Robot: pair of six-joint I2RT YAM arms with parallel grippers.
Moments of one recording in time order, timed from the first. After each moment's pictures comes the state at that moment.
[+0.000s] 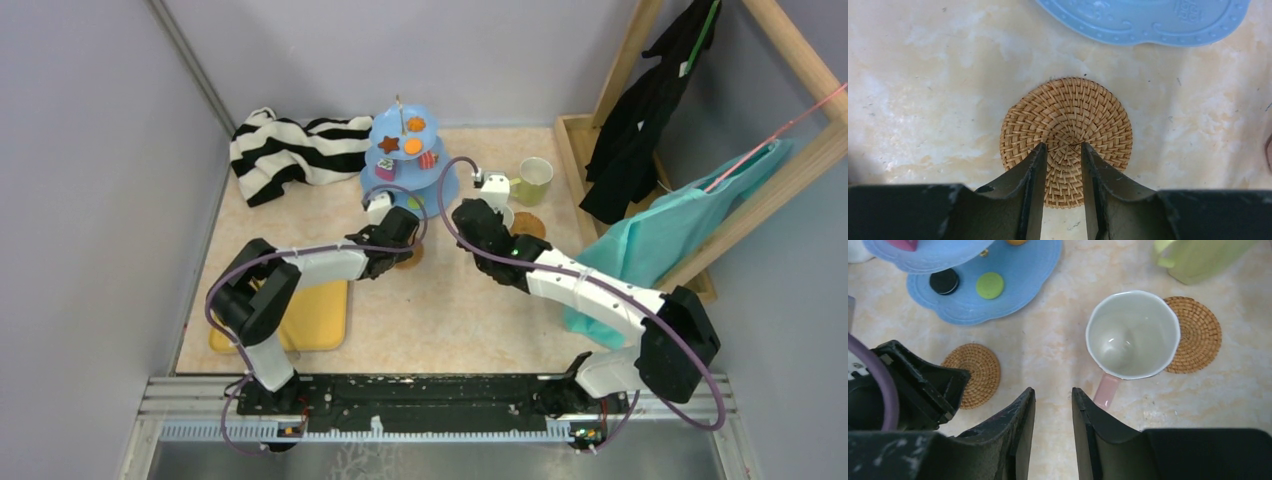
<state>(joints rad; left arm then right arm) -0.74 1.75 0.94 -0.07 -0.49 -0.84 0.83 1.33 0.97 -0.26 0.61 0.55</state>
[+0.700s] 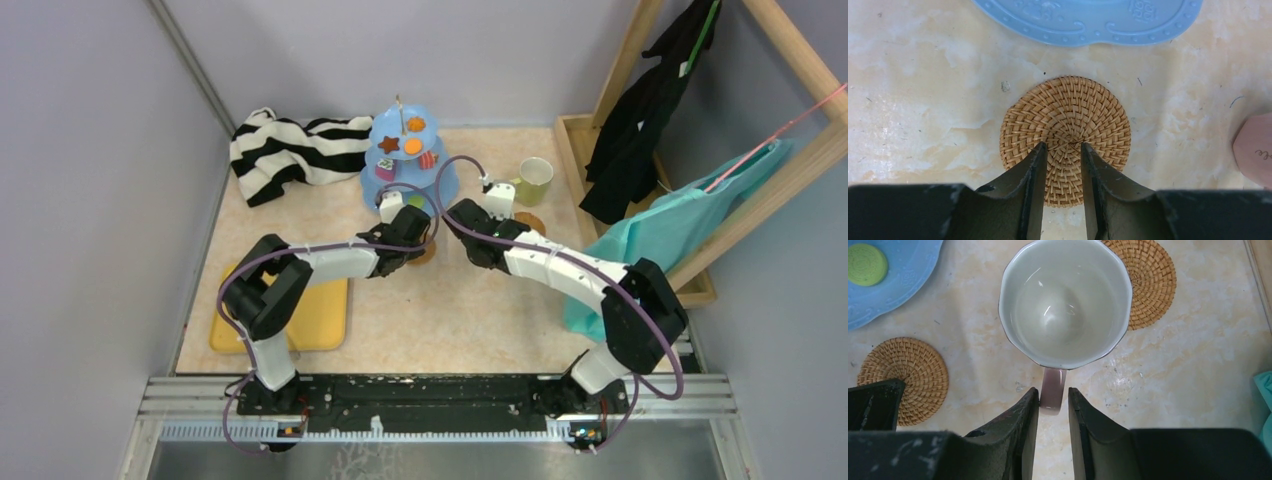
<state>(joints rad) -0.77 1.82 1.02 -0.03 -0.48 -0.85 0.77 1.51 1.06 -0.53 0.71 0.79</state>
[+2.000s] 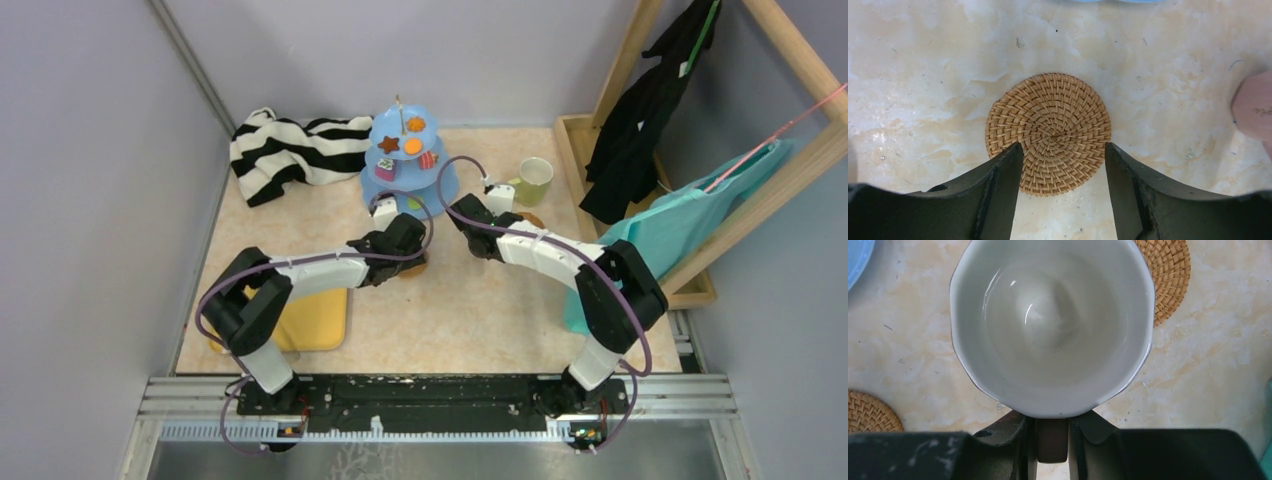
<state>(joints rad) -0.81 1.71 0.95 -0.11 -0.48 -0.88 0.68 1.65 1.08 -0.53 0.63 0.77</state>
